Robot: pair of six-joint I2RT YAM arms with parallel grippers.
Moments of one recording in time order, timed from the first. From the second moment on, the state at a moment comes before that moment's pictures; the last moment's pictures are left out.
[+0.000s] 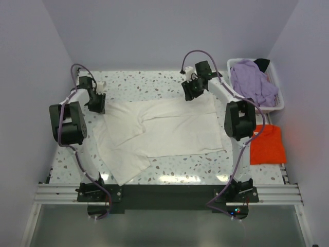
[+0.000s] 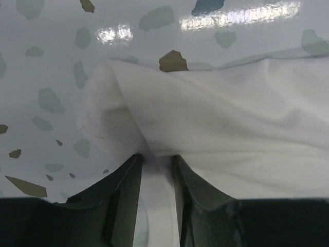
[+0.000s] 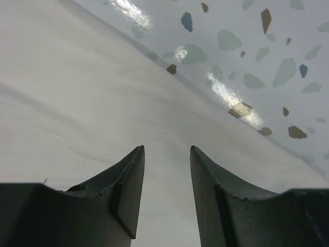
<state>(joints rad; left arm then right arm) 0.18 2.02 1.43 -0.55 0.17 0.24 0.28 2.23 1.92 -0.68 -0.34 -0.29</state>
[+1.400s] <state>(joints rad) 0.33 1.59 1.50 -0.99 0.64 0.85 0.26 1.71 1.66 -0.96 -0.28 -0.53</state>
